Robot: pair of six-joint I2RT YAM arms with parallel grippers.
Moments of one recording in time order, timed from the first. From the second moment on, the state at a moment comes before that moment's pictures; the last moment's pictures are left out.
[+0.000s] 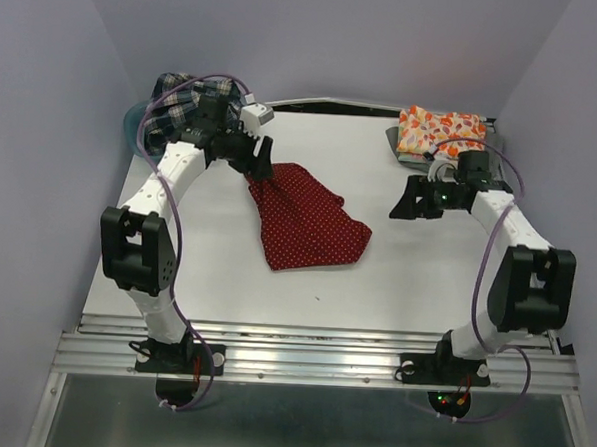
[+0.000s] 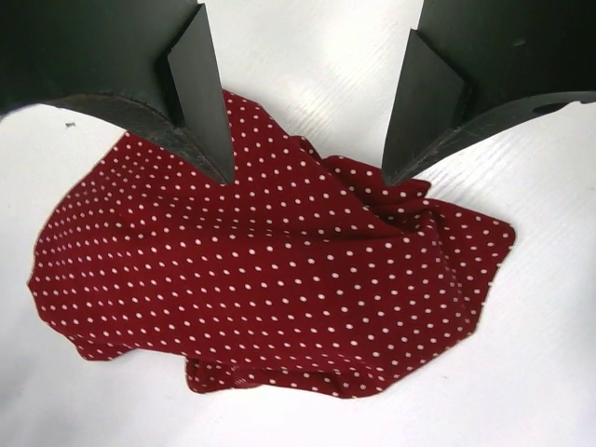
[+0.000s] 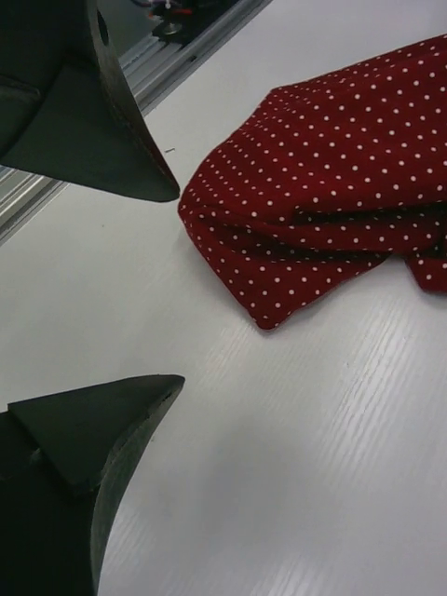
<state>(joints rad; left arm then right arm) -0.20 1.74 1.55 -0.63 0.57 0.24 -0.06 1.52 1.14 -0.61 -0.74 -0.09</state>
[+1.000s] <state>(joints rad) -0.80 1.49 0.73 -0.24 -0.01 0.77 0.27 1.61 1.08 -0.54 -0.56 -0.15</state>
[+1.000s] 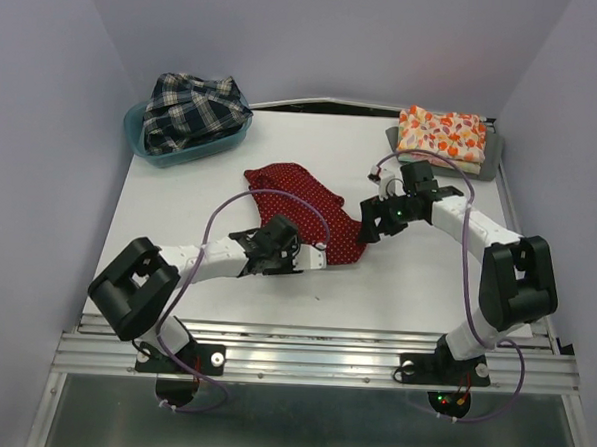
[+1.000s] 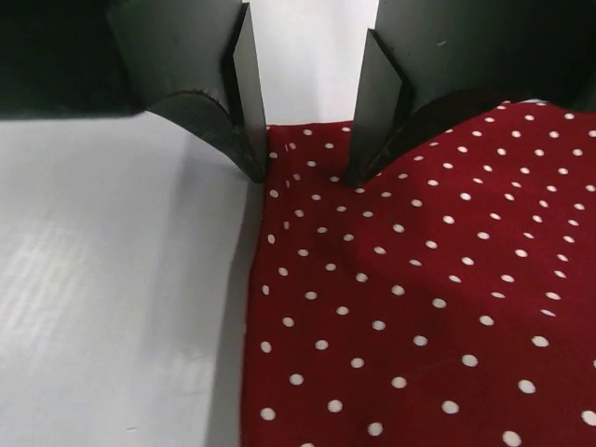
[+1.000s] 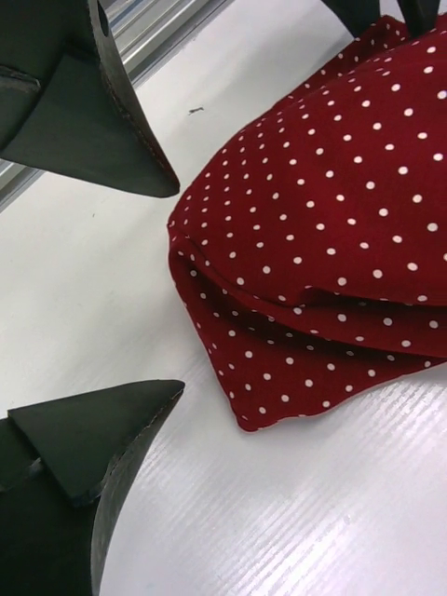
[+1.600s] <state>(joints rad) -0.79 1.52 1.65 -0.72 0.28 0.47 0.05 1.57 1.23 -0.56 -0.57 -0.16</state>
